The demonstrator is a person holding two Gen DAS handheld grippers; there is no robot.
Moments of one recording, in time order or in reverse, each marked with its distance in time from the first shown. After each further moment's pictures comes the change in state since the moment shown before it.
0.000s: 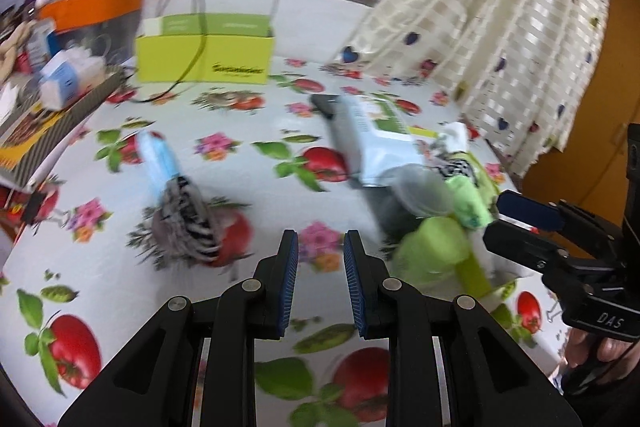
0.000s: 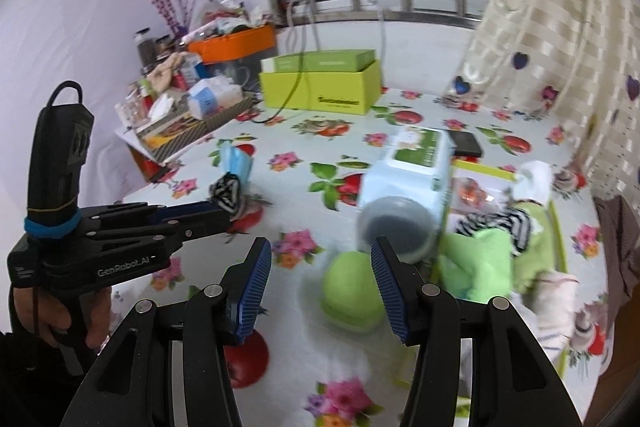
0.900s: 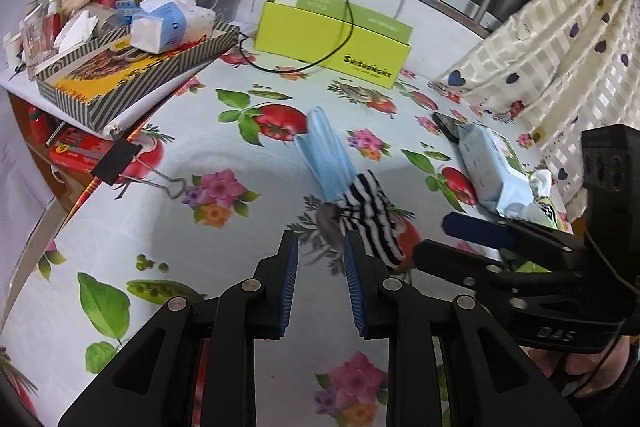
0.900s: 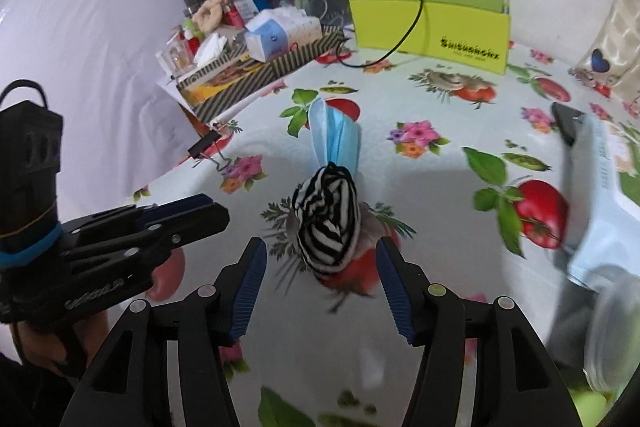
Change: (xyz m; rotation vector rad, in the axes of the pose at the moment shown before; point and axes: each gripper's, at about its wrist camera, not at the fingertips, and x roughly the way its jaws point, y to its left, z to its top) left arm -0.004 0.133 -0.006 -0.214 -0.002 0.137; right arm 0.167 0.091 0.040 -0.047 0.222 0.231
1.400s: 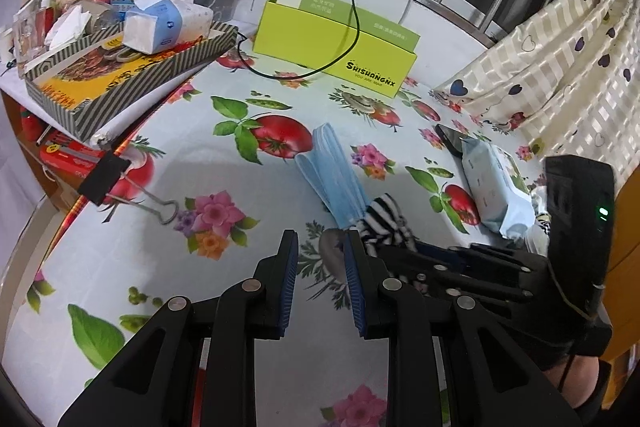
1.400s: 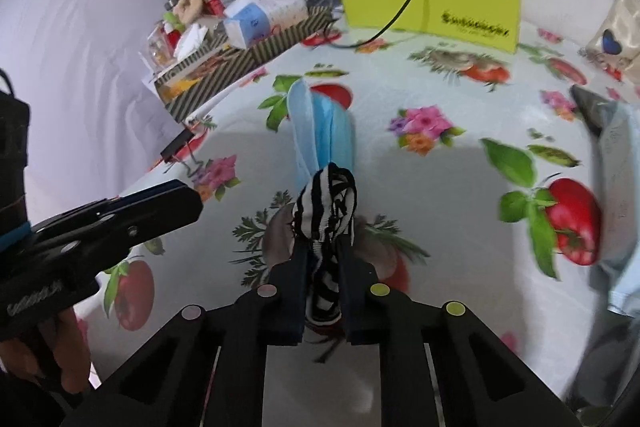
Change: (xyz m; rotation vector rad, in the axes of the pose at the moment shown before) left arm 0.016 0.006 0.020 -0.022 0.005 -0.036; right arm 0.034 -0.015 0.009 0.040 0.022 -0.024
